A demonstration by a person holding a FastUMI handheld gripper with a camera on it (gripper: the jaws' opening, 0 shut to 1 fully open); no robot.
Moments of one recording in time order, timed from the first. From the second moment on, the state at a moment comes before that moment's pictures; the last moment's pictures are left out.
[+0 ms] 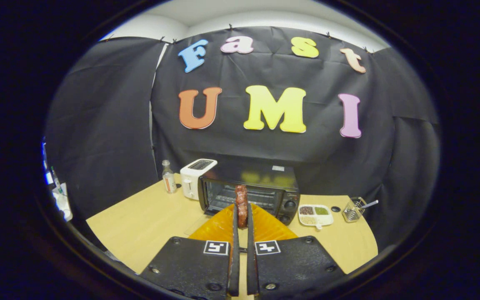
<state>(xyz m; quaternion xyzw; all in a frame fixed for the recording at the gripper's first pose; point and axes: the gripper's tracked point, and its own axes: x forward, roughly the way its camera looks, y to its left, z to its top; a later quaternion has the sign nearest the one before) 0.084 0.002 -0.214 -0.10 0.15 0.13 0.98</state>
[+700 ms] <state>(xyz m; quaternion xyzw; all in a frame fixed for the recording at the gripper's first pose) 0.192 0.050 -0.318 0.00 0.21 0.11 0.97</state>
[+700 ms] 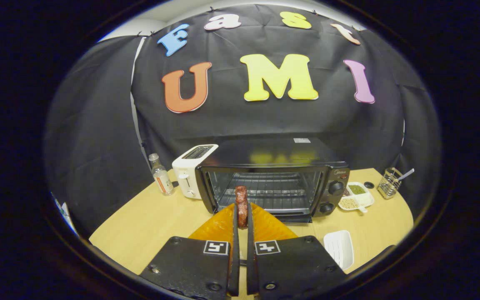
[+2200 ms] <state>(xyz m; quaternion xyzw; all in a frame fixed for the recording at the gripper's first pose) 0.342 -0.012 -0.401 0.22 0.20 0.00 0.95</state>
